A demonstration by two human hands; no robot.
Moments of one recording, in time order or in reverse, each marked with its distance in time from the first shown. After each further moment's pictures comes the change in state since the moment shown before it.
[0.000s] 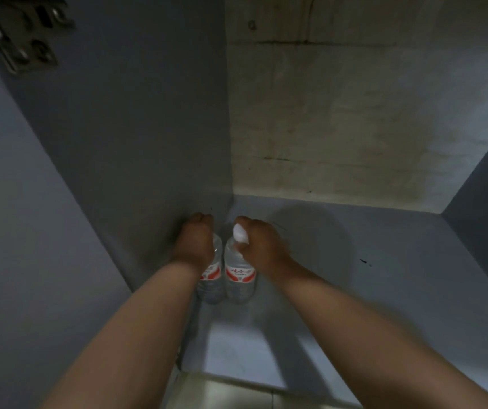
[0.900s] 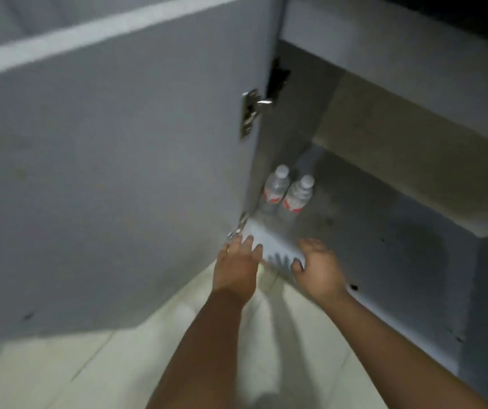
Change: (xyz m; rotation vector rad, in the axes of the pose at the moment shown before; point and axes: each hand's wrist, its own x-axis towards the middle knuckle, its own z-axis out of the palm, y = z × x) left_hand -0.242 0.040 -0.086 0.061 -0.242 -0.239; right_hand -0.175 -0.094 -0.090 -0.286 -0.447 0.063
